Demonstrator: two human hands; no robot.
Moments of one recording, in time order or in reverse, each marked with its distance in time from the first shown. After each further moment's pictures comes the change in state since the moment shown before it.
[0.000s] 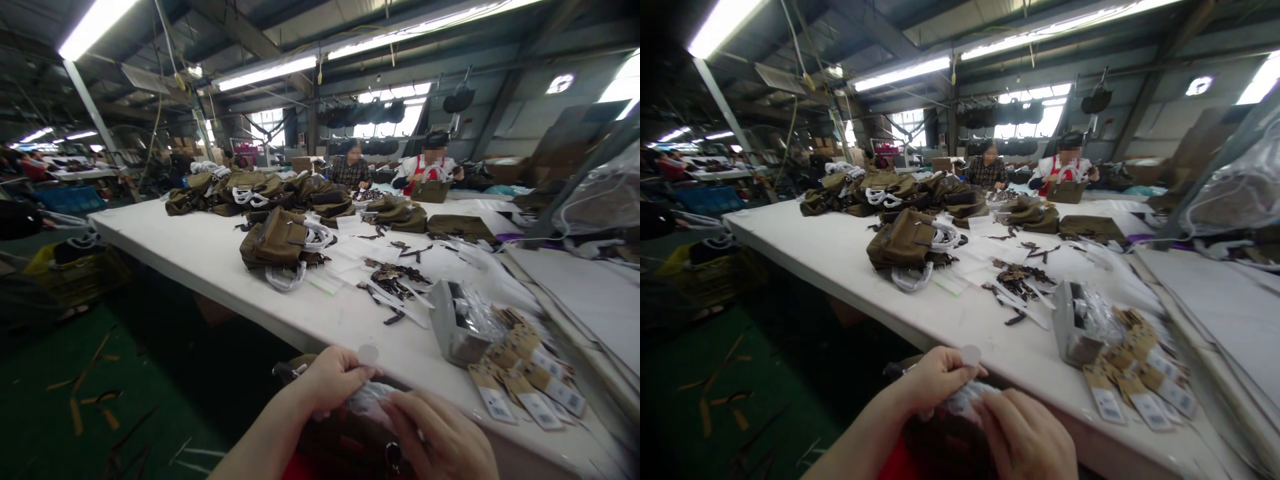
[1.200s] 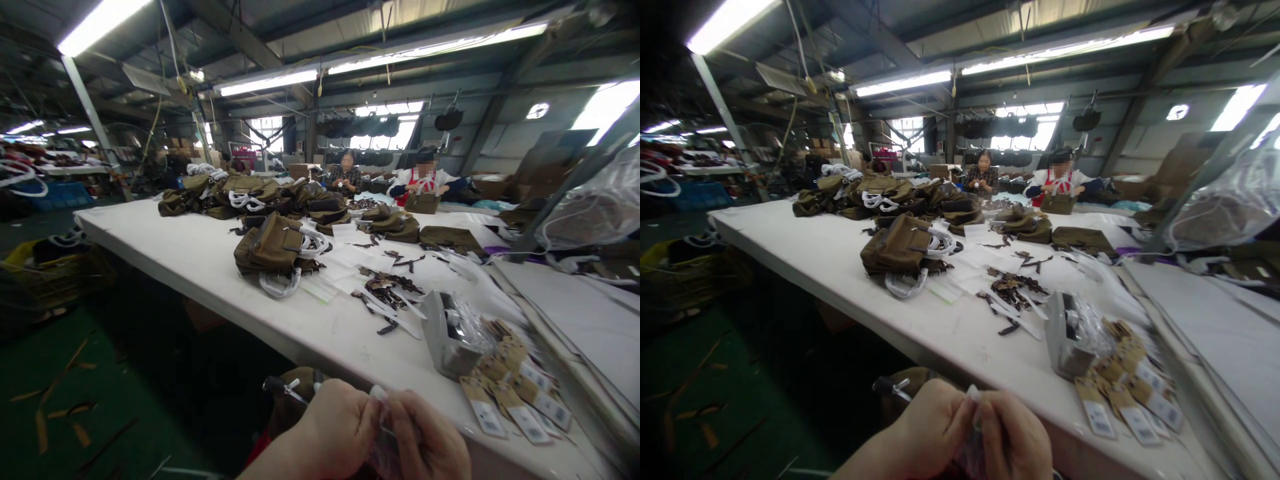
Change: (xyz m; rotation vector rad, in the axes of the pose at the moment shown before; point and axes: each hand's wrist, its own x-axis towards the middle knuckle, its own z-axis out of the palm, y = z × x) left_hand -0.031 0.031 0.027 0.480 0.077 0.282; right_hand 0.010 -0.002 0.019 0.350 0.158 0.261
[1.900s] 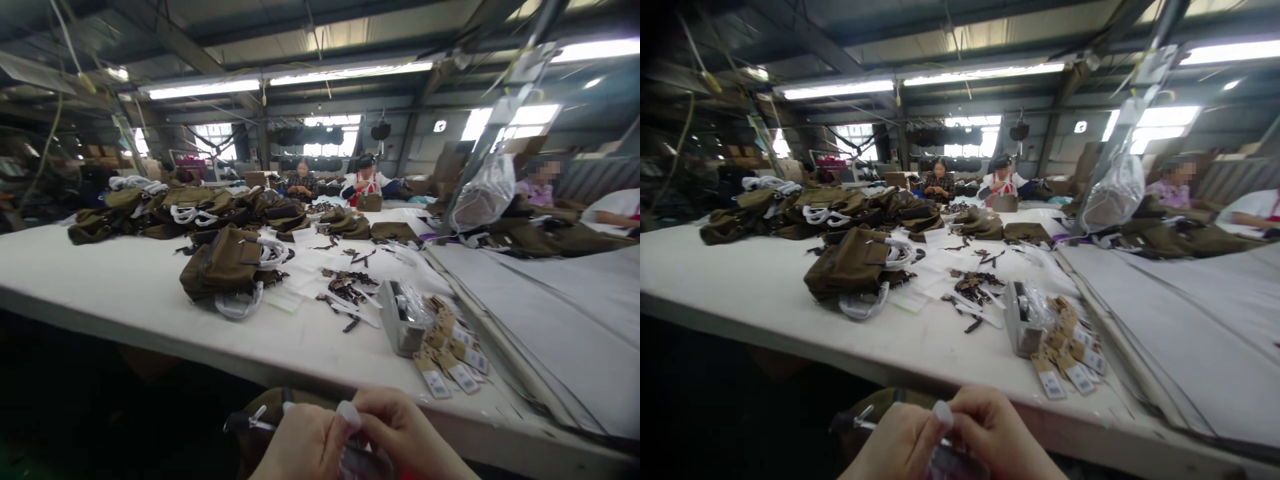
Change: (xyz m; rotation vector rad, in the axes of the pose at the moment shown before) left_hand 0.007 -0.014 0.006 0.048 -0.171 0.033; right_hand 0.024 -0.007 -0.030 0.328 -0.488 0.437
